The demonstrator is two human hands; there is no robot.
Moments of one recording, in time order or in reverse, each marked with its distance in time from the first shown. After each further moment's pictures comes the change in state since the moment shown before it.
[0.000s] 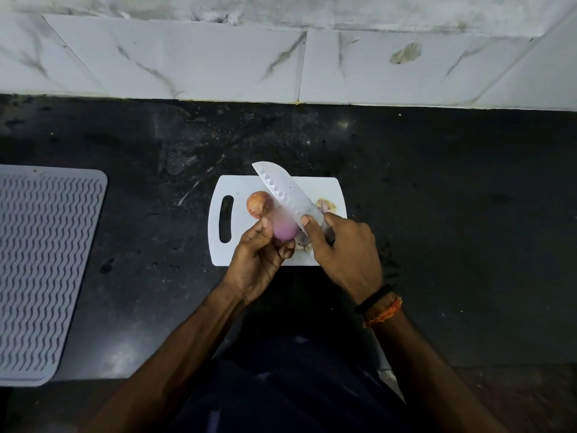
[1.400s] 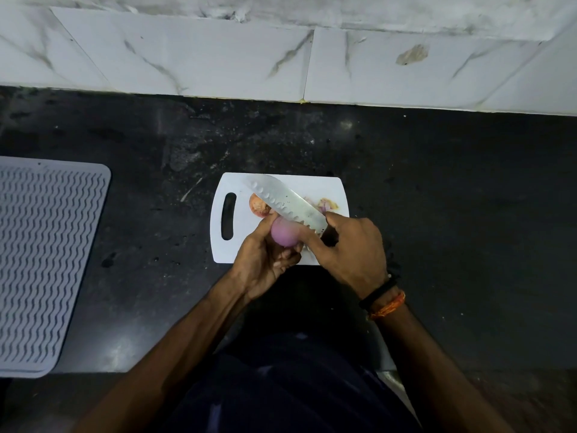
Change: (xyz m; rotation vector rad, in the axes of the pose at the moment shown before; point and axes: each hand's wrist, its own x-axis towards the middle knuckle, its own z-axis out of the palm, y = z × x) left_hand 0.001 0.010 0.021 0.012 0.125 -0.204; right_hand 0.004 0.002 -0.004 -0.068 0.044 -0.113
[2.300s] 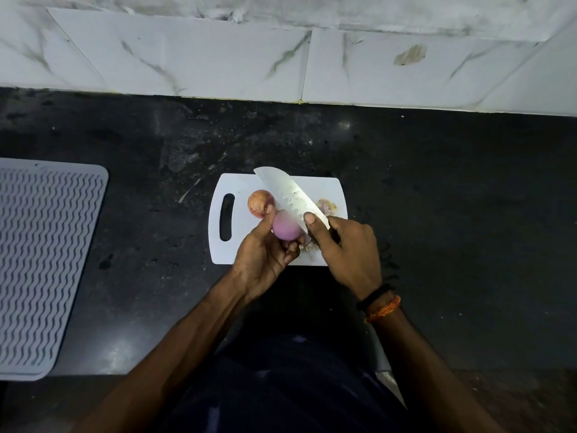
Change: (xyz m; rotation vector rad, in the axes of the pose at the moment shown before) left_hand 0.003 0.000 0.006 -0.022 0.084 -0.014; right_hand -0.002 0.011 0.012 0.180 -0.010 0.125
